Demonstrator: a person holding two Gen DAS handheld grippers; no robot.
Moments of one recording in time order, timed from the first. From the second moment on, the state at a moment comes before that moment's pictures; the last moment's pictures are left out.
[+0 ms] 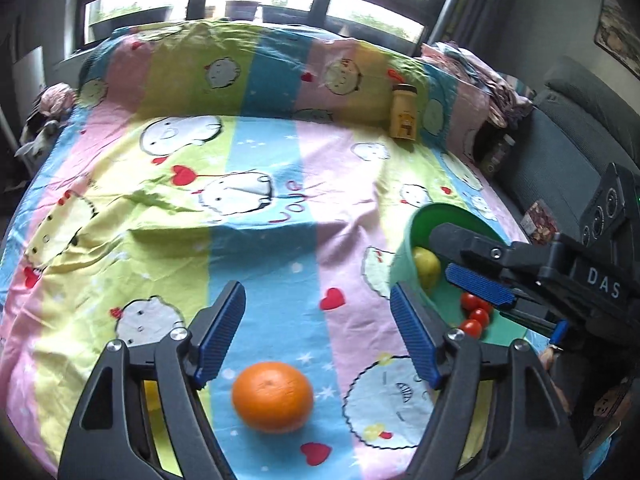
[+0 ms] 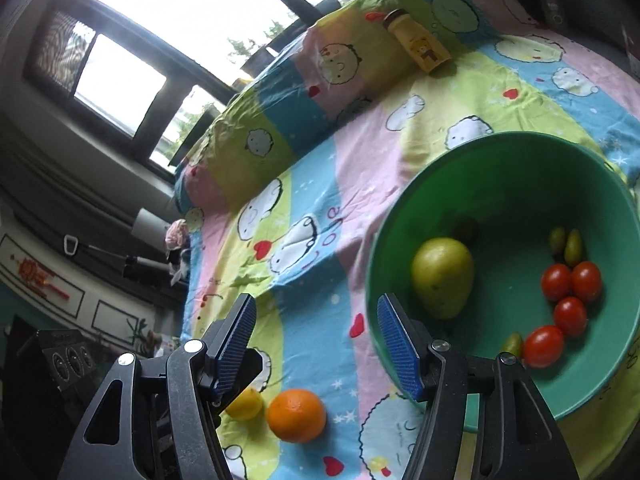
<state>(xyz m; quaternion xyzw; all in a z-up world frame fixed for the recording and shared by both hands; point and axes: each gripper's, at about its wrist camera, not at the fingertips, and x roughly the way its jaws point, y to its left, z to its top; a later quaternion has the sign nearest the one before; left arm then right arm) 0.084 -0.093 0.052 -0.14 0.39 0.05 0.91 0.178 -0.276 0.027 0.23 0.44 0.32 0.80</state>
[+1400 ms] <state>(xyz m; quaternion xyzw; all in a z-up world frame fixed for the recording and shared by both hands) 0.008 0.016 -0.027 -0.26 0.44 0.14 0.85 0.118 -0.054 -0.044 -0.04 0.57 0.44 0.70</state>
